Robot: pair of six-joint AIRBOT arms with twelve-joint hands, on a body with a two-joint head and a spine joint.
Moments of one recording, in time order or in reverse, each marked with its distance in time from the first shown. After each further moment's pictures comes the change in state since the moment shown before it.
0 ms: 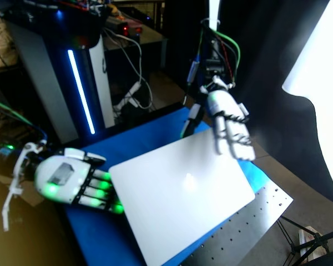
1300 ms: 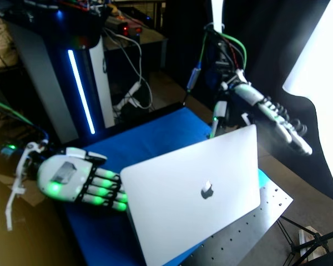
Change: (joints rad) left arm -0.203 -0.119 0.193 -0.105 0.059 -0.013; right arm 0.000 0.000 0.010 -0.016 0.001 0.006
